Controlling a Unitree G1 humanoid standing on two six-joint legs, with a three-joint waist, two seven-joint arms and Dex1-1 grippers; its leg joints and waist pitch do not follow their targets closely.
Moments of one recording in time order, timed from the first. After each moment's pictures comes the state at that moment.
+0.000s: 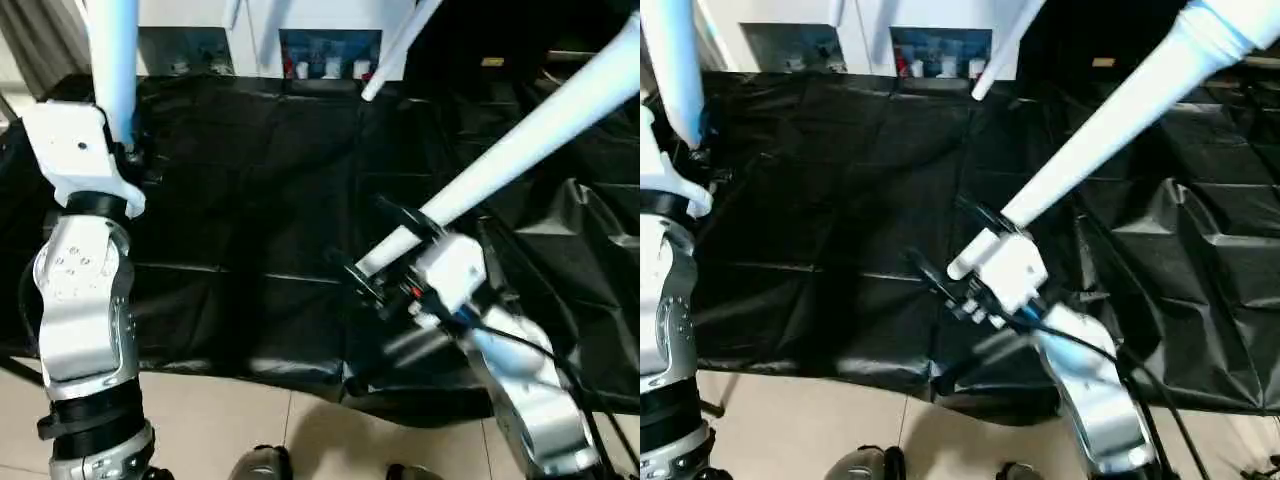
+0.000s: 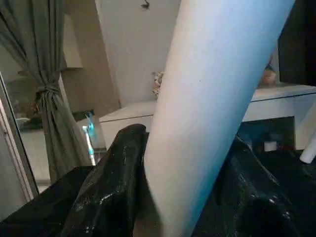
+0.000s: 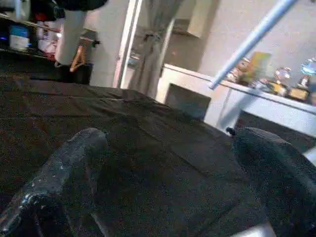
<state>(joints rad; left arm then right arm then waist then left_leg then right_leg) -0.42 0.16 0.33 -0.27 0.07 0.27 -0.15 -0.06 -0.25 0.20 -0.19 0.09 -0.17 0.47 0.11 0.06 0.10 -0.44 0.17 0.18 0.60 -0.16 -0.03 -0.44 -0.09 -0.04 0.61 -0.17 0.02</state>
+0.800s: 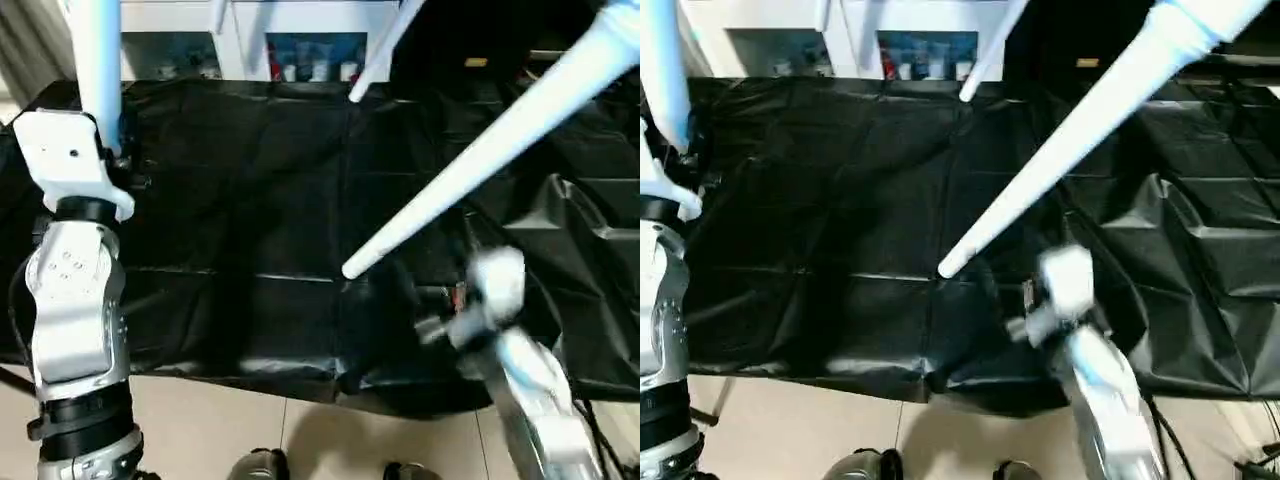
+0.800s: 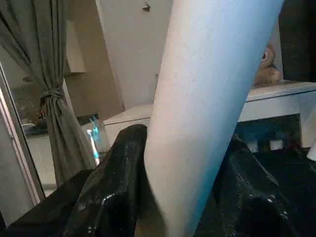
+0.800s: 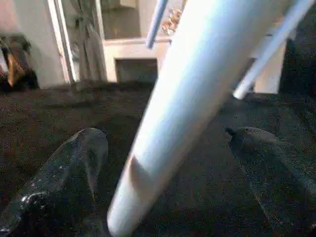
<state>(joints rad) -0.40 0.19 0.34 -0.20 0.07 0.21 -0.13 -0.14 -0.17 0.05 0.02 0.27 -0.06 0.43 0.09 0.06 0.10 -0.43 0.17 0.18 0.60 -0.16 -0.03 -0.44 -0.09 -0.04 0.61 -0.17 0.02</state>
